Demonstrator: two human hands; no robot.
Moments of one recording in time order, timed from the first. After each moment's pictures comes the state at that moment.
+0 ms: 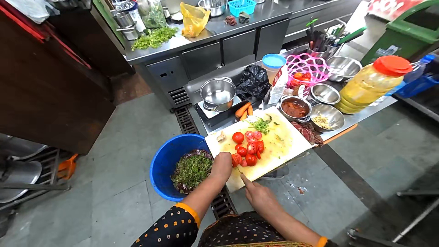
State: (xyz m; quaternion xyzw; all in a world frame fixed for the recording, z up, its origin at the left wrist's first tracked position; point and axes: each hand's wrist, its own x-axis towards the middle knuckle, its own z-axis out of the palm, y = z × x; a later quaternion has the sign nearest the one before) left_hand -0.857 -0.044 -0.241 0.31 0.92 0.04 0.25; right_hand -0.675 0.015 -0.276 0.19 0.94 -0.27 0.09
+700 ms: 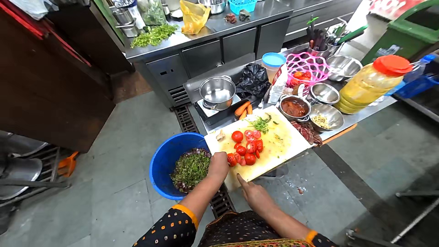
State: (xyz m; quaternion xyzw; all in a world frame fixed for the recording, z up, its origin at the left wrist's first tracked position) left_hand -0.860 -0.055 -0.257 0.28 0.93 0.09 0.24; right_hand -0.680 0.014 -0.294 0.18 0.93 -0.28 0.15
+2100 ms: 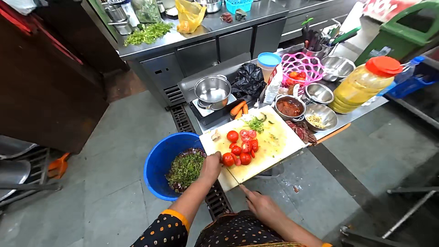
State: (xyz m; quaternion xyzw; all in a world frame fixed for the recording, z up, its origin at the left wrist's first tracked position) left_hand -0.869 -0.069 -0.276 0.32 0.91 0.17 0.22; right_hand -0.623 0.030 -0.315 0.12 0.94 -0.30 0.07
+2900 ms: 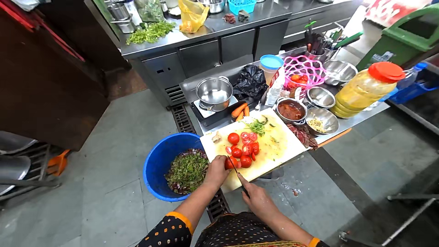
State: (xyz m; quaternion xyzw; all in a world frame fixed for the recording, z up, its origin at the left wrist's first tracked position) left_hand -0.854 -0.060 -0.284 0.31 0.90 0.20 0.22; right_hand -0.665 0.032 -0.292 0.19 0.93 -0.32 0.04
